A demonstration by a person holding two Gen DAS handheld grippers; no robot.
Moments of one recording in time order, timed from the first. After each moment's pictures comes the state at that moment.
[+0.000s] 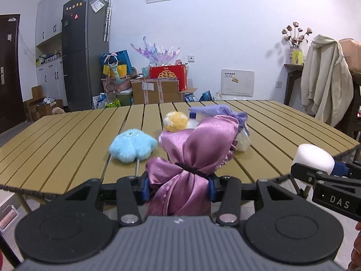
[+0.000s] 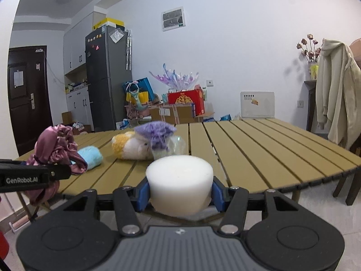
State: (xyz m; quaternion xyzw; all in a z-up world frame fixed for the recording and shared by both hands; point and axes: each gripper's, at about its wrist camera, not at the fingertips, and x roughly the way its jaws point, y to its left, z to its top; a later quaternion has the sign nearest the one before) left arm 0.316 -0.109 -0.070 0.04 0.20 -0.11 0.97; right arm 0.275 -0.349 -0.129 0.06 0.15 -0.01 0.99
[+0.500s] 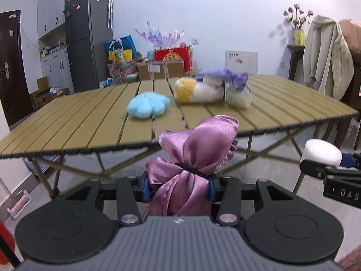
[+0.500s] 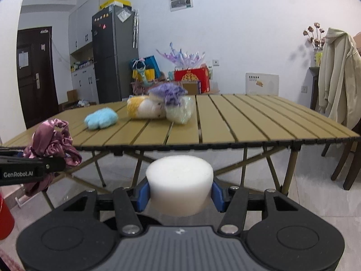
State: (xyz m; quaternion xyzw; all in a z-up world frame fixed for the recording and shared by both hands) left arm 0.258 -0.082 -0.105 0.07 0.25 -0.09 0.96; right arm 0.218 -0.332 -0.158 0.04 0.21 0.01 0.98
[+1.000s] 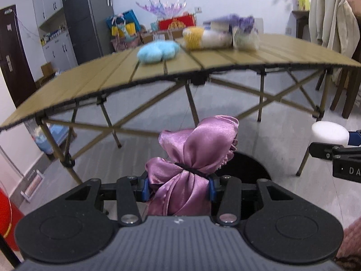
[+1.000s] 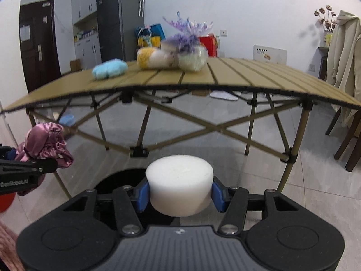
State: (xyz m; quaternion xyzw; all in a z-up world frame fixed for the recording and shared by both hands) left arm 0.232 -0.060 -0.165 0.11 0.32 -0.06 0.94; right arm 0.205 -0.311 -0.207 0.02 0.30 0.02 0.95
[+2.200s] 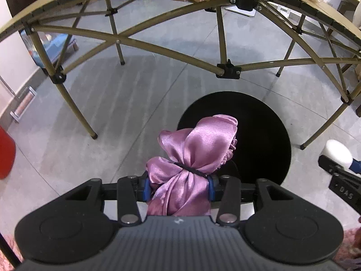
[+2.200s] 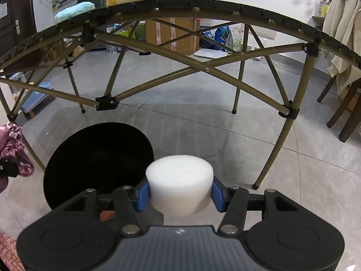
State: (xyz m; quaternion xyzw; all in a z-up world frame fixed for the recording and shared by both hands) left arm 0.286 -0.035 -0.209 0.01 0.51 -0.01 0.86; right arm 0.251 -0.321 -0.276 0.02 0.39 -0.02 0.92
